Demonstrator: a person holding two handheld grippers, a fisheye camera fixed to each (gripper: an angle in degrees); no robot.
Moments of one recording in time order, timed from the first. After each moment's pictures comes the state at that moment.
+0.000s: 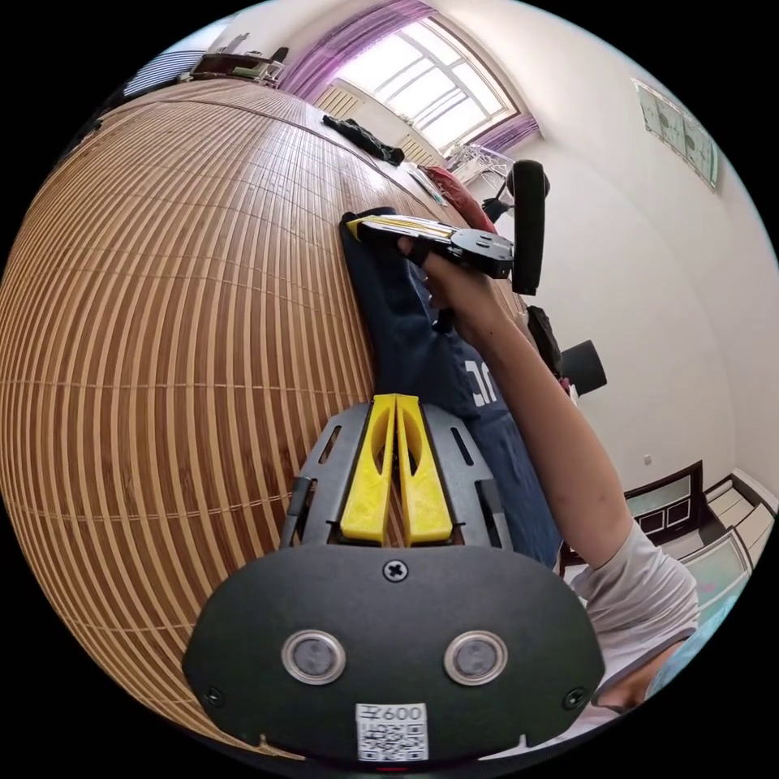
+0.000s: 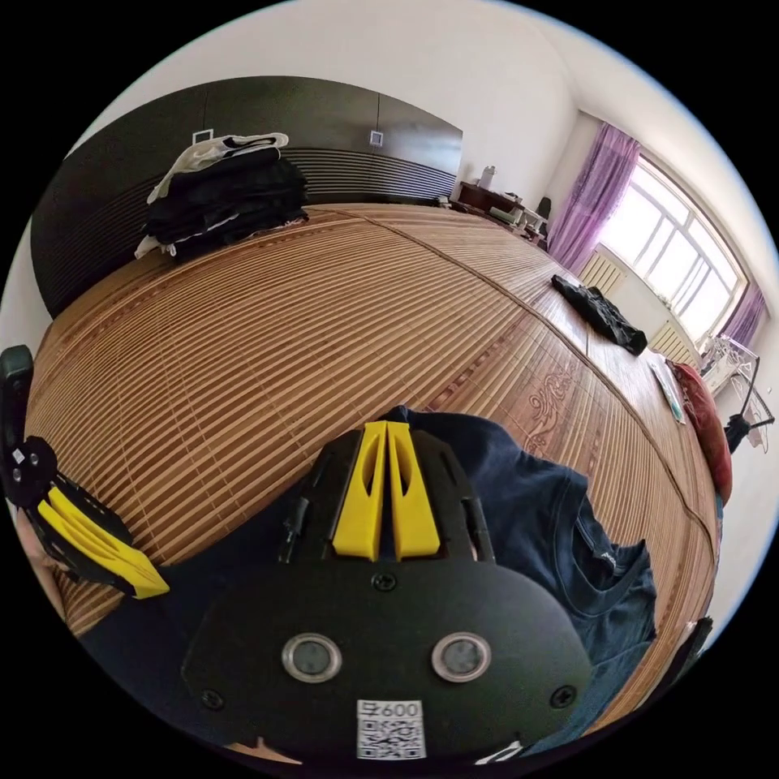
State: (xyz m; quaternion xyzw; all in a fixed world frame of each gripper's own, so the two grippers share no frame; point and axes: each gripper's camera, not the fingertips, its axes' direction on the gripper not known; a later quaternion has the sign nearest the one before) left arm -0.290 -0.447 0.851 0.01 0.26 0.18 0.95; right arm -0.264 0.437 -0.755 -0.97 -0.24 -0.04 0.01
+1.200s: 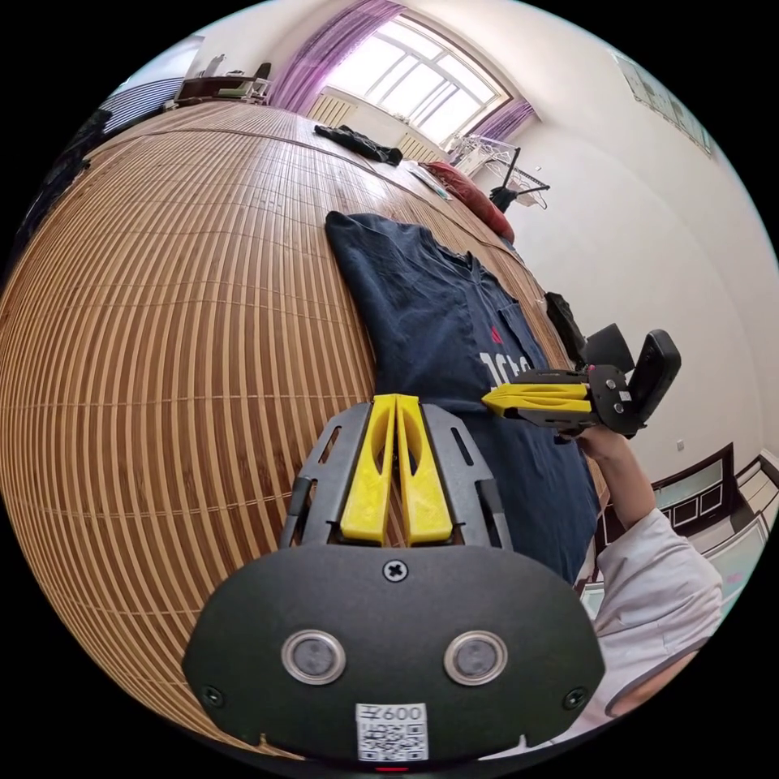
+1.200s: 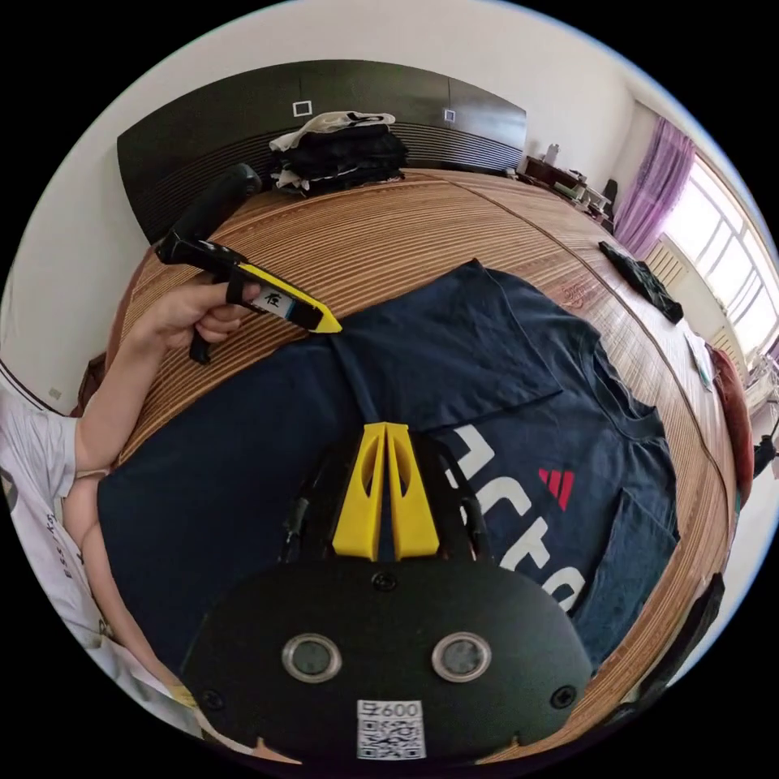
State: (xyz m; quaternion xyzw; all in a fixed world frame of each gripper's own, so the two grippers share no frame) left arm -0.272 -0.437 0.840 0.02 0.20 0.21 0.96; right arm -0.188 0.305 -0.526 -0.95 -0.28 0.05 -0.09
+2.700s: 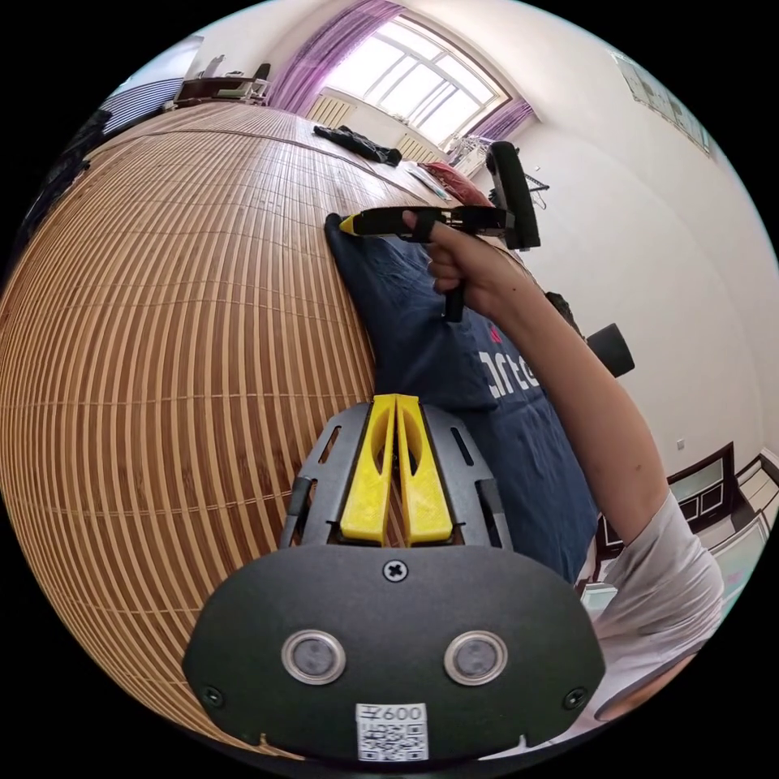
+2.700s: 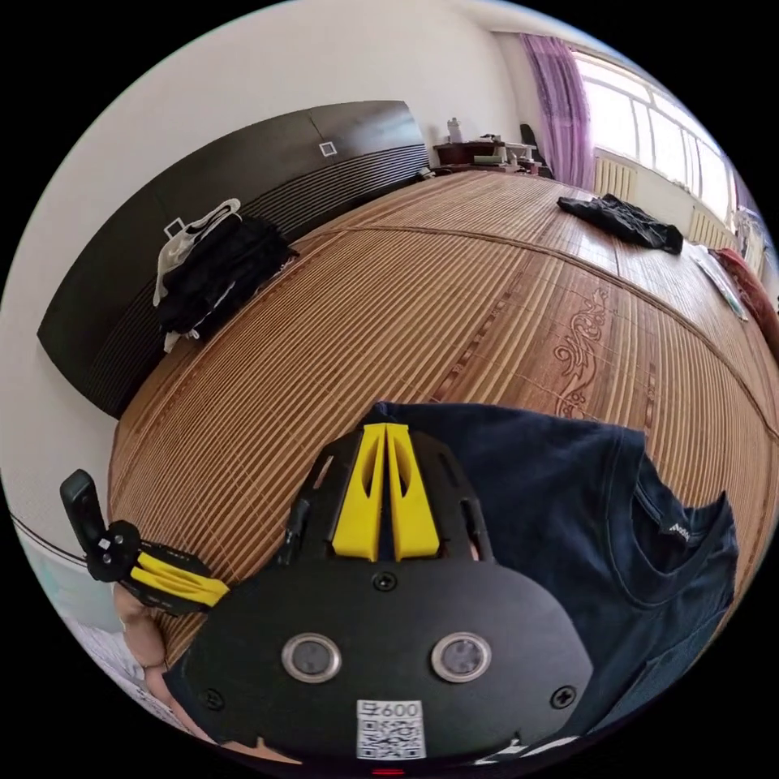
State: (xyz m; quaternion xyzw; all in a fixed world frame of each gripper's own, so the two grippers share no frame) left arm -0.276 -0.437 0.835 0.03 0.20 0.22 0.96; right arm -0.186 0.544 -0.626 -0.99 -0.09 0.11 -0.03
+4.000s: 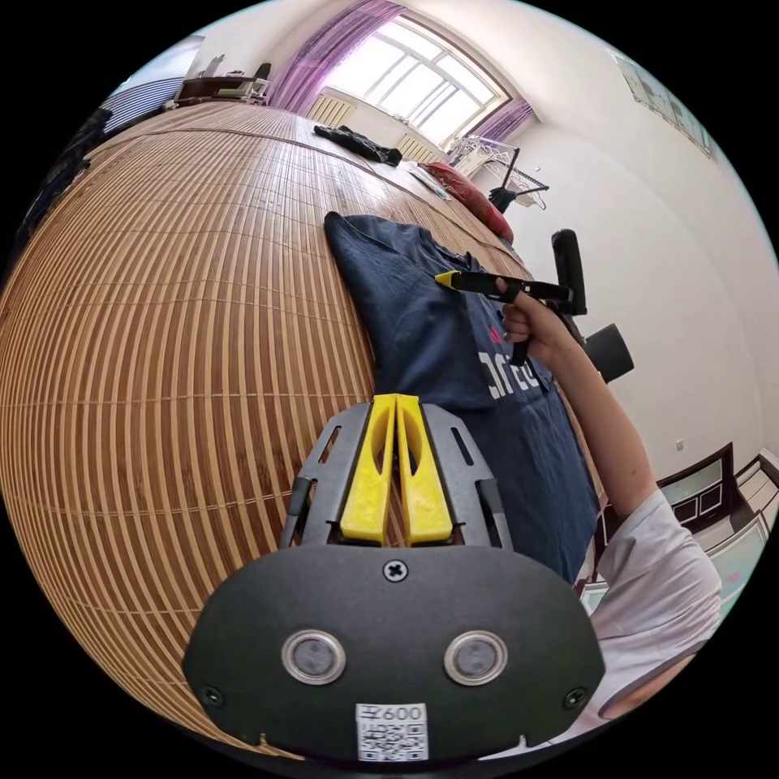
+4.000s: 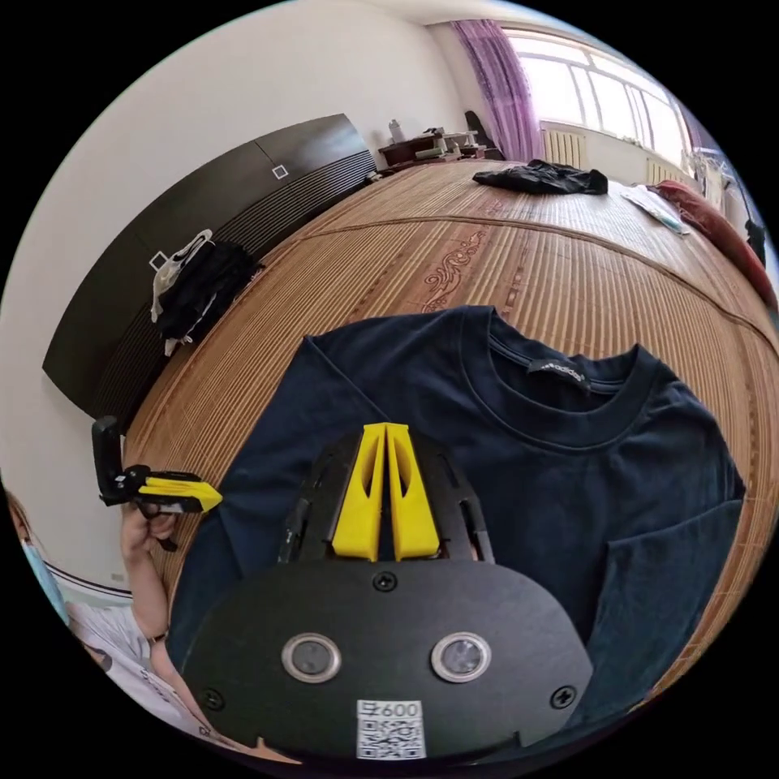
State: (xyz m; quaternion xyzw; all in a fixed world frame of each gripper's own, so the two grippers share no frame) left arm -0.275 -0.428 0.838 0.03 0.20 0.22 0.96; right arm -0.103 0.435 -0.578 -0.99 -0.04 0.08 -0.05
